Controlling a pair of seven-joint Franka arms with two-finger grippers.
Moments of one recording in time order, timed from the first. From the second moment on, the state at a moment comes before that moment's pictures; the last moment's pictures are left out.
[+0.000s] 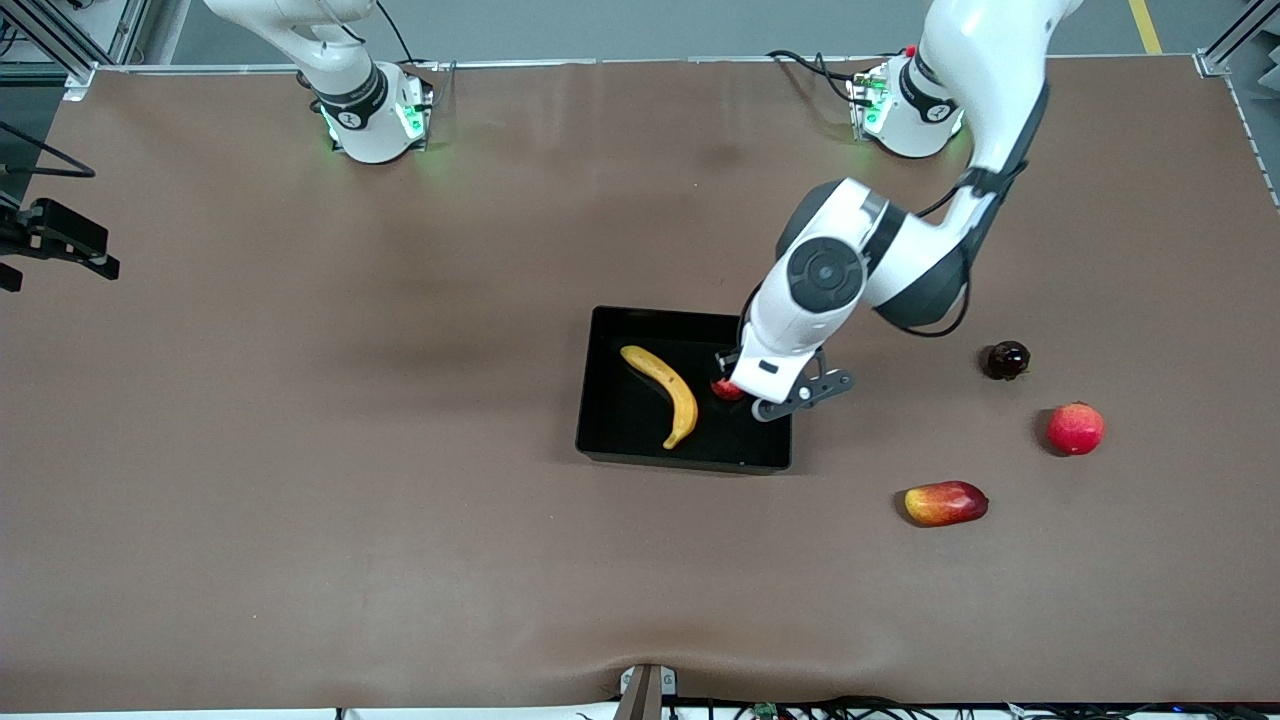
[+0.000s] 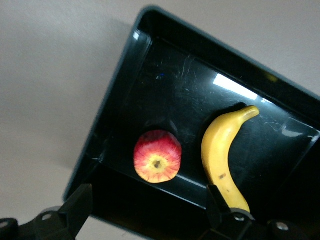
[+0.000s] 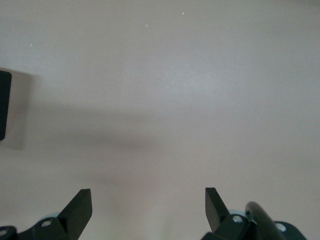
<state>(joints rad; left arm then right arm) -0.36 0.52 -0.26 -1.62 0.03 2.06 -0.99 -0.01 0.07 -0.06 -1.41 0.00 1.48 -0.20</state>
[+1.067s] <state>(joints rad) -0.40 0.68 -0.25 -1.66 0.12 2.21 -1.11 -0.01 0.08 -0.06 -1.41 0.00 1.48 -0.20</state>
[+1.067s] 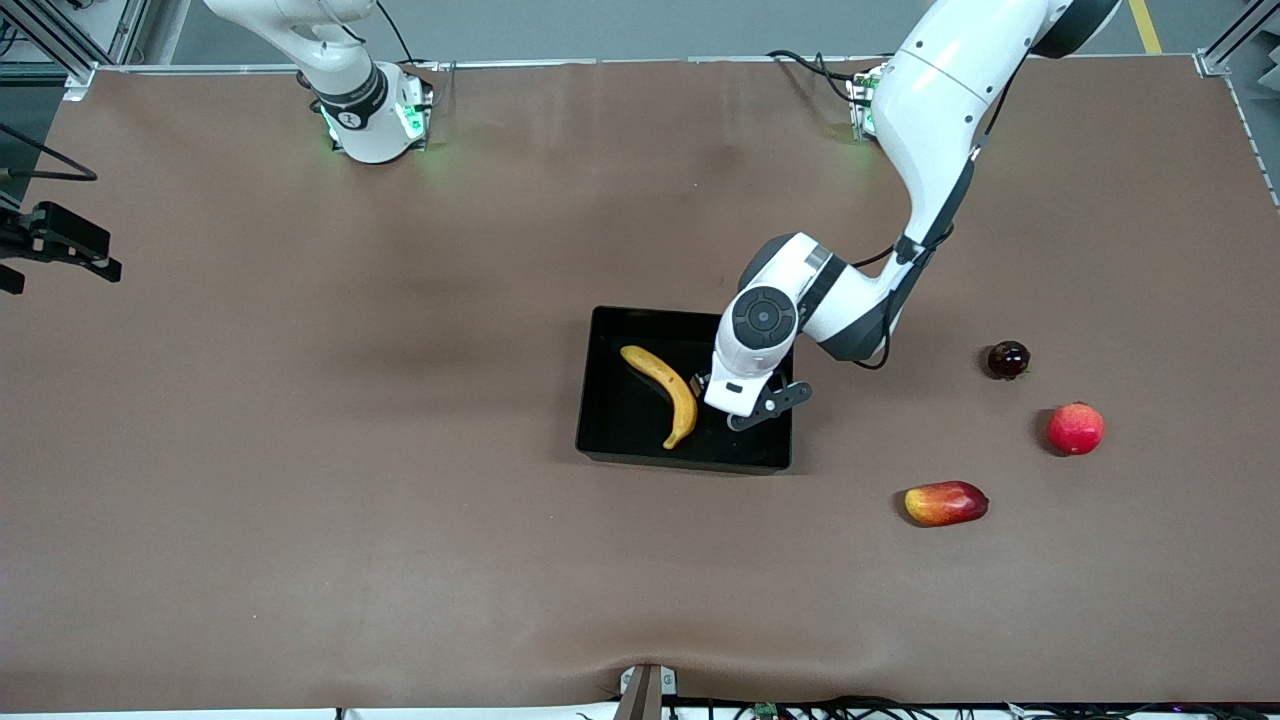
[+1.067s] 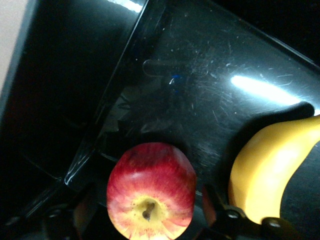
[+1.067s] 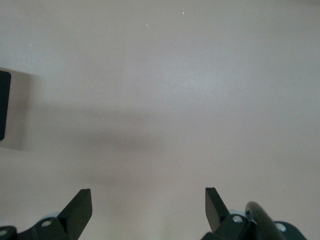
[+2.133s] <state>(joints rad) -0.16 0.40 -0.23 -1.57 0.18 1.97 -0.69 -0.03 0.08 -0.06 -1.41 0.00 1.48 -0.20</state>
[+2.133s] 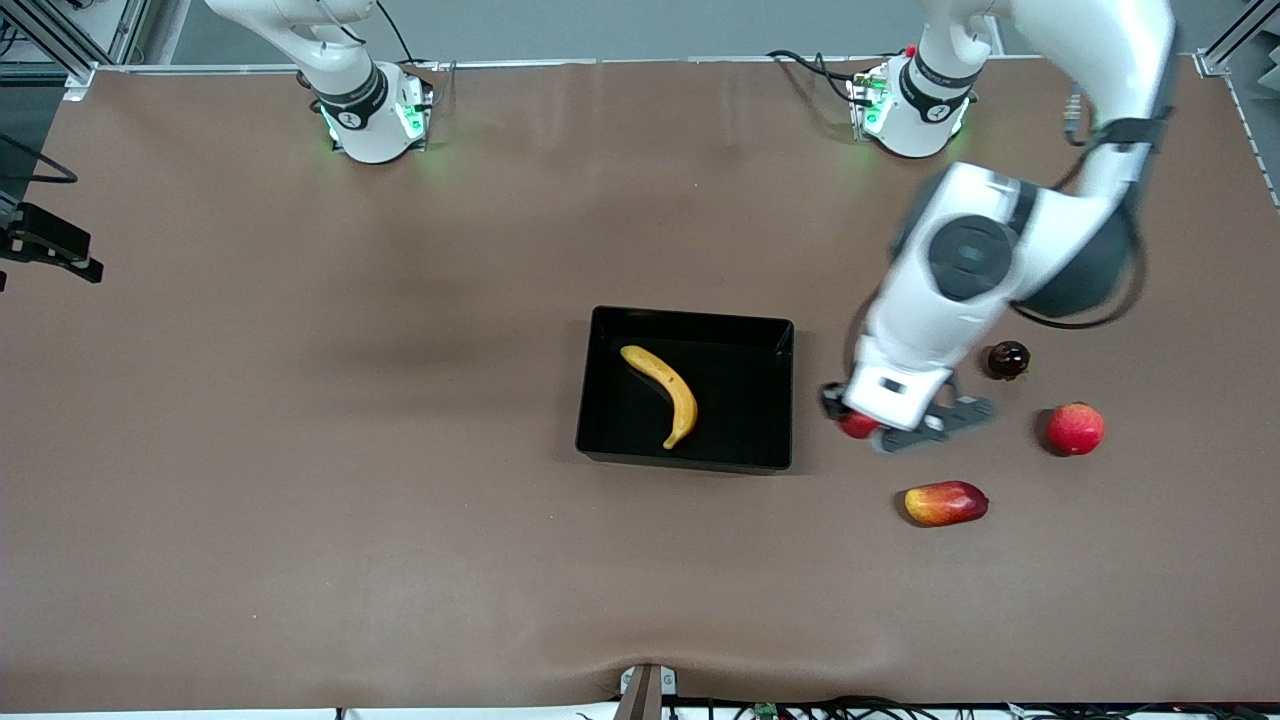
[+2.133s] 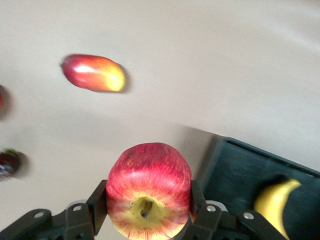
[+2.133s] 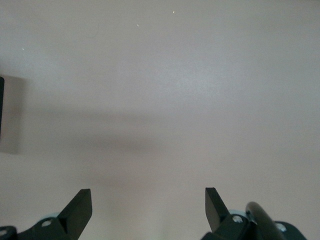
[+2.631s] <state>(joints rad) 0.07 0.41 -0.23 -1.79 0.19 2.11 -0.45 -0.06 0.08 -0.06 -1.41 0.00 1.48 -0.20</state>
